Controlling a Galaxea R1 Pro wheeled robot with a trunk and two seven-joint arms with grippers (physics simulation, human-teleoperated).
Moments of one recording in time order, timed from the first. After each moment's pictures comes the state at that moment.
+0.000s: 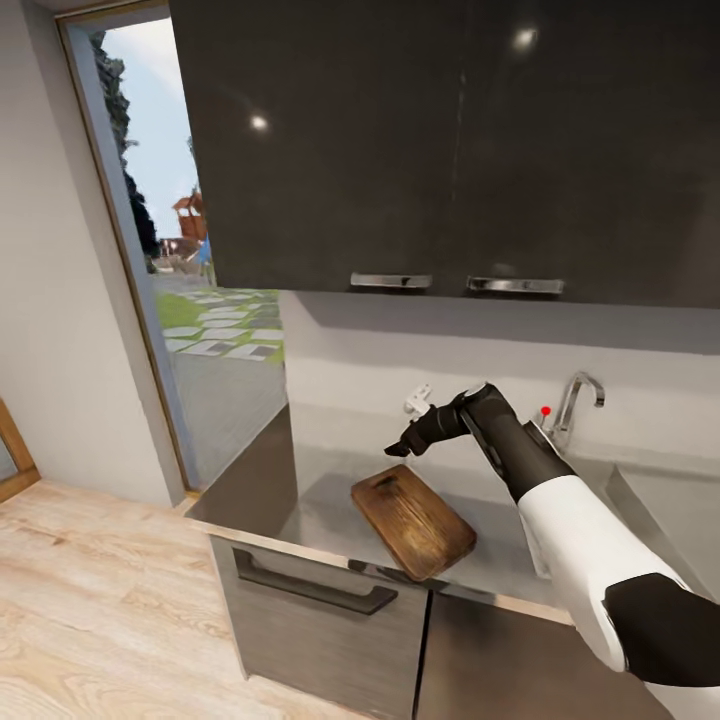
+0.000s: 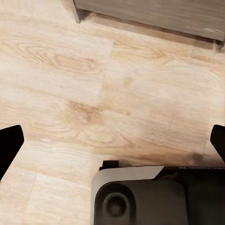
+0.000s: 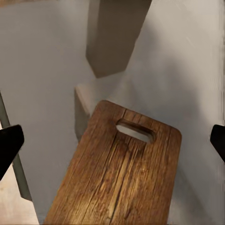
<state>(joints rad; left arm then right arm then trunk) 0.00 0.01 0.01 -0.30 0.00 -0.32 0.00 -1.05 -0.01 0.27 -0.86 0.46 0.66 0.96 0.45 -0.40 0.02</state>
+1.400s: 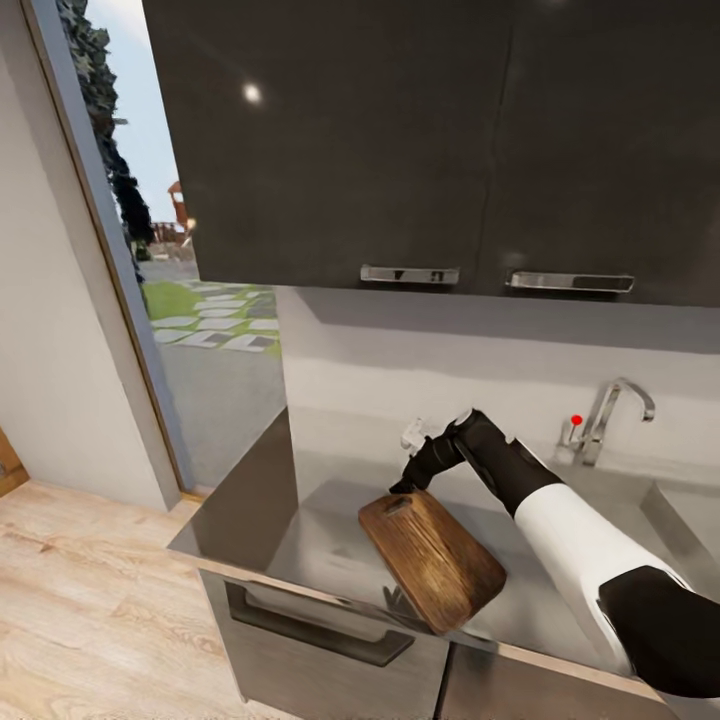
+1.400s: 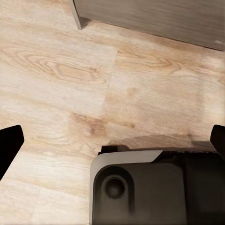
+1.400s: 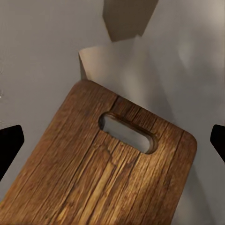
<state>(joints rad) 0.00 0.01 0.01 -0.29 0.01 -0.33 0.00 -1.05 -0.02 0.39 -0.68 0.47 0.54 0.98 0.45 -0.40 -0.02</state>
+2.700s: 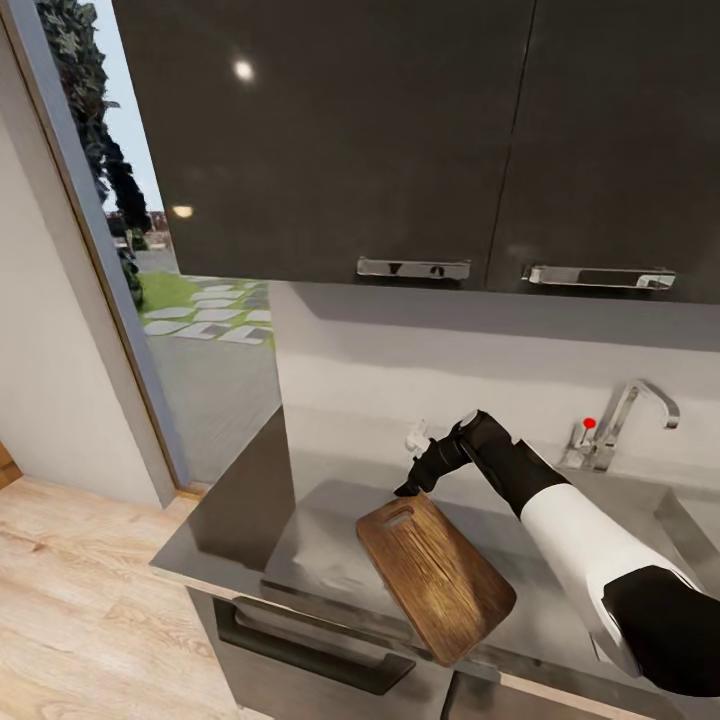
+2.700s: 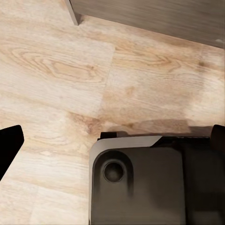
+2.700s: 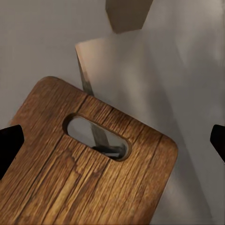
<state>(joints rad) 0.00 0.01 0.01 -0.27 0.01 -0.33 0.00 -1.05 -0.04 0.39 -0.67 0.47 0.53 1.01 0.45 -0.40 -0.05</state>
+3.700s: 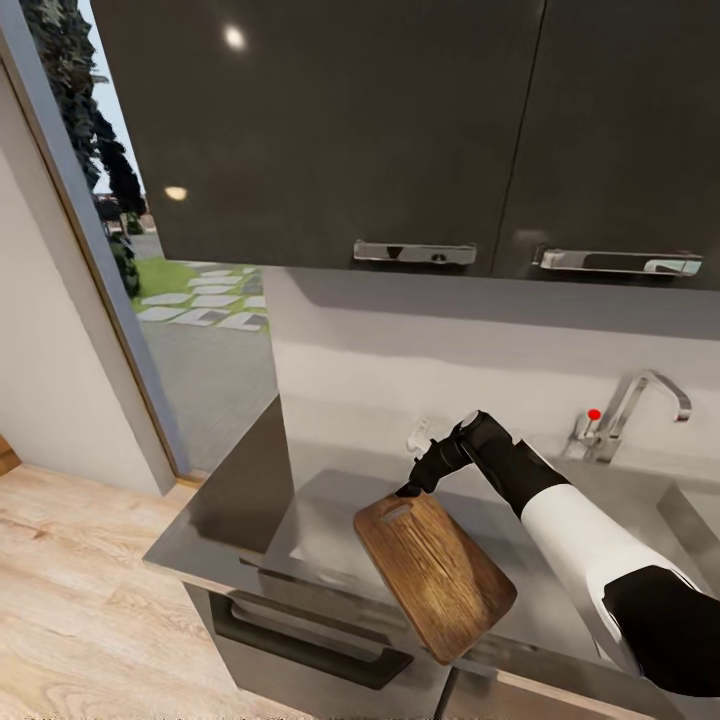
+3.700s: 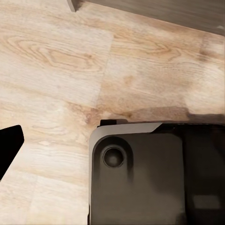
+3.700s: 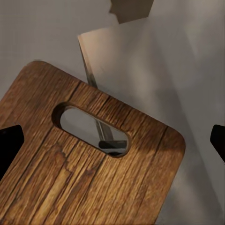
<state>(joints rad) 0.00 0.01 0.01 -0.26 0.01 -0.33 0.00 -1.05 -0.05 0.39 -0.66 0.47 0.53 1.01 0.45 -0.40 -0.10</state>
